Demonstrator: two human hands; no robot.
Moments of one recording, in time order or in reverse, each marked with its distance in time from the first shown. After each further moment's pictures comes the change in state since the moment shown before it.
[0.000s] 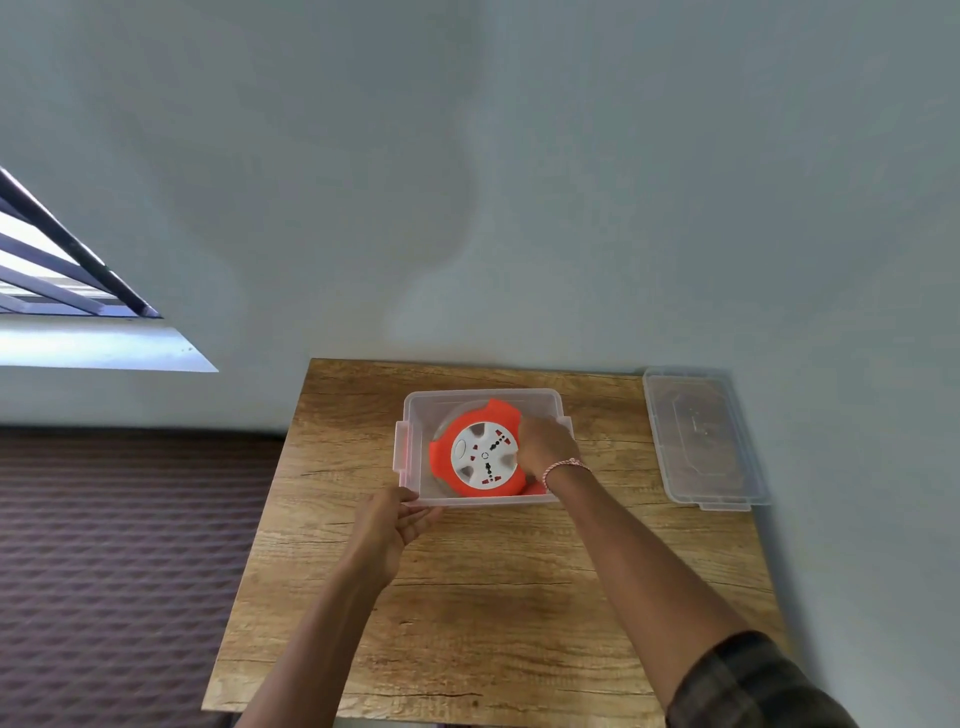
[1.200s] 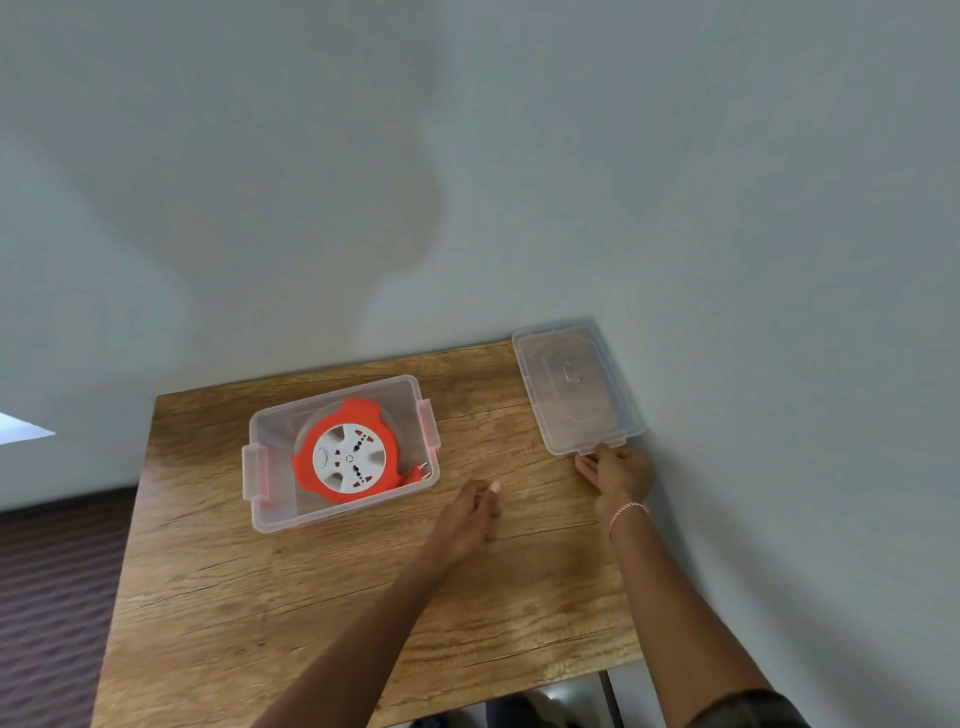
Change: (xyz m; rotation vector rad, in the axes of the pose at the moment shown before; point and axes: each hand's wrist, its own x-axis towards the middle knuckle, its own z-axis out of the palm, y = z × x) left_hand -0.002 -0.151 0.170 1.030 -0.532 0.346; right_hand -0.090 0.243 0.058 1.755 0.706 0.927
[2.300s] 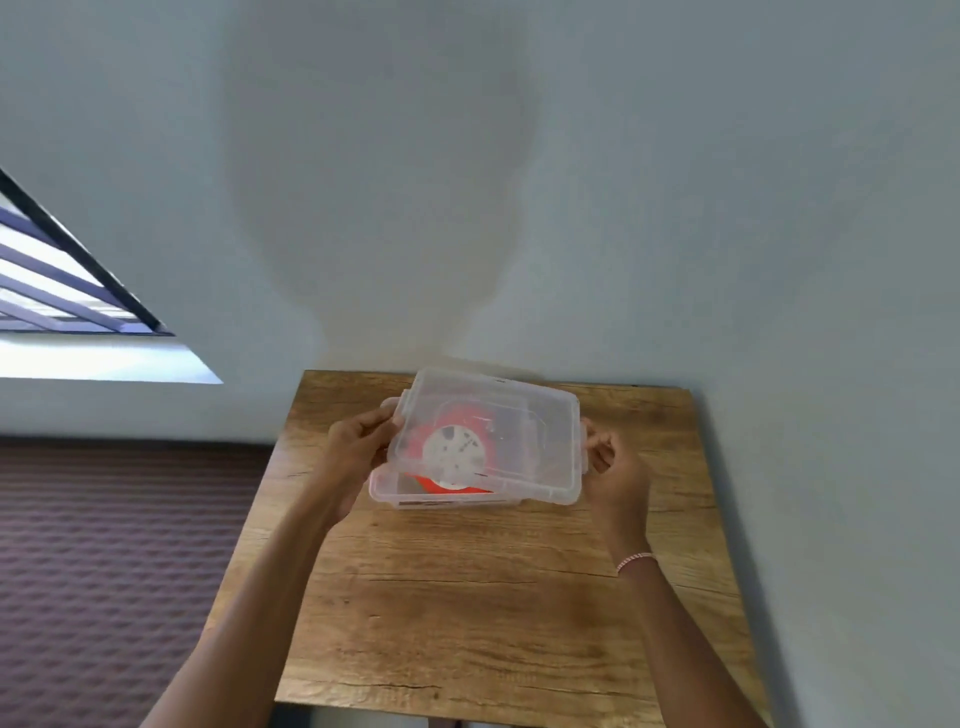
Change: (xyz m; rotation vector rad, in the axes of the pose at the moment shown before) left_hand -0.100 0.017 -0.228 -0.479 0.456 0.149; right_hand -0.113 0.006 0.067 -0.385 -0.594 -1.032
